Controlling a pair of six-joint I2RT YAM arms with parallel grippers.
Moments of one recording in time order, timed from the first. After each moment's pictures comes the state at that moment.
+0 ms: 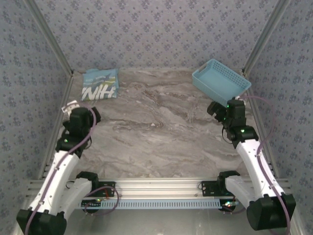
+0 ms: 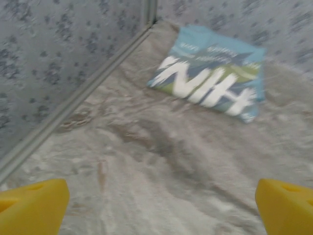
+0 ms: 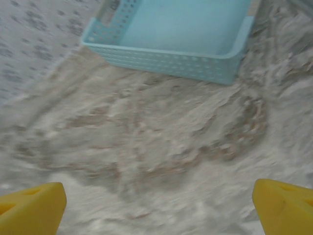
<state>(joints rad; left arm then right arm) -0.19 0.79 0.65 -0.45 -0.52 -0.42 0.10 0.92 0.72 -0.44 0.15 0.52</state>
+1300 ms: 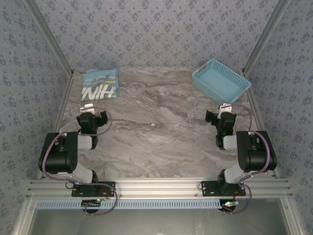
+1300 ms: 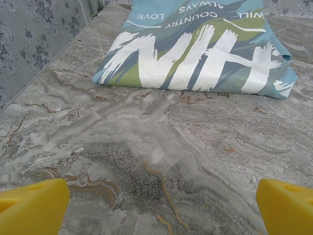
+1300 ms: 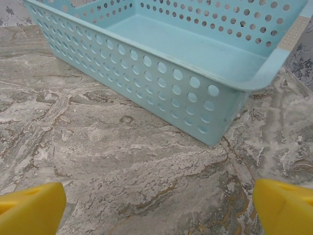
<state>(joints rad) 0.01 1.53 0.37 0.76 -0.19 -0.09 0.00 1.54 0.35 0.81 0.17 0.03</state>
